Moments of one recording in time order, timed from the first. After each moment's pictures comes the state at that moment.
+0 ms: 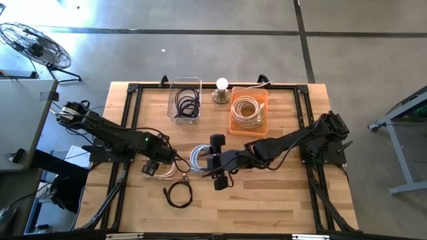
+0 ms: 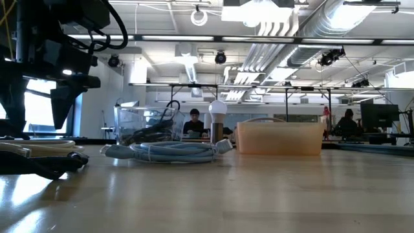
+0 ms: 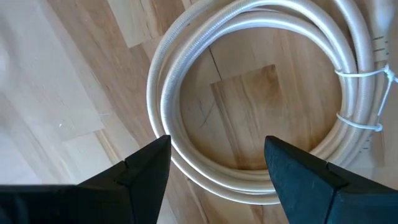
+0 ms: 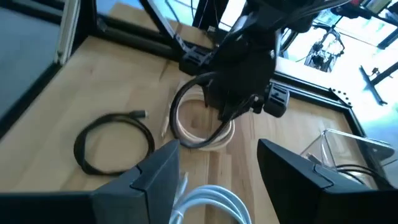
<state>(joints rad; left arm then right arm) -0.29 1.31 0.75 -0.94 -0.10 0.05 0.32 1.78 1.52 -0.26 0.34 -0.11</state>
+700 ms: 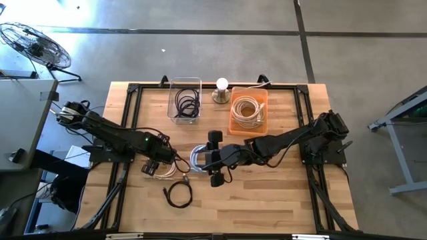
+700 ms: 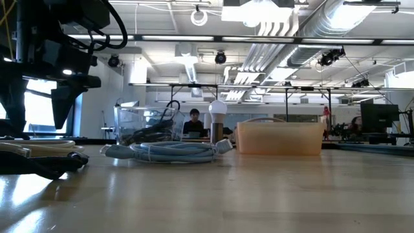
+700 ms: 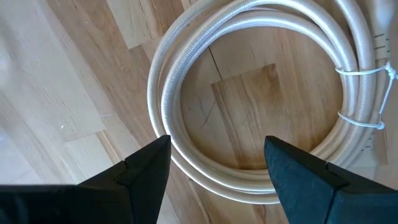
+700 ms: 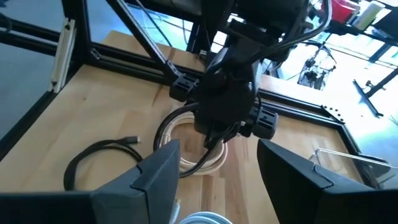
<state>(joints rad) -0.29 1.31 0.75 -0.94 -0.10 0.07 0.29 1.78 1.52 -0.16 0.32 -0.13</state>
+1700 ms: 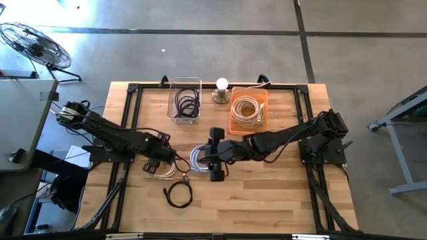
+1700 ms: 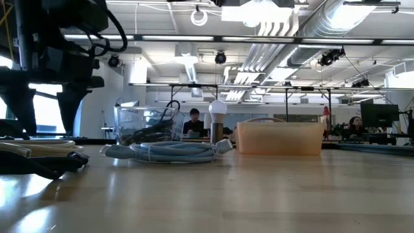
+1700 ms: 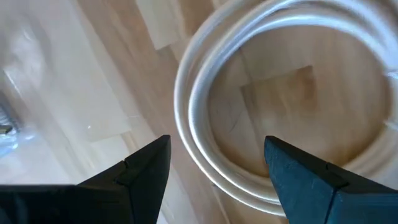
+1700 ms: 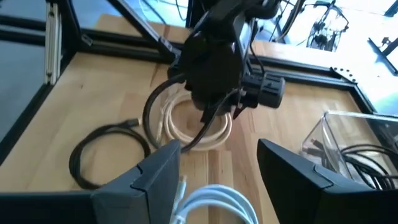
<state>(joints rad) -0.29 1.31 0.72 -0.89 -0.19 0.07 0.26 1.78 1.52 -0.26 0.28 0.00</state>
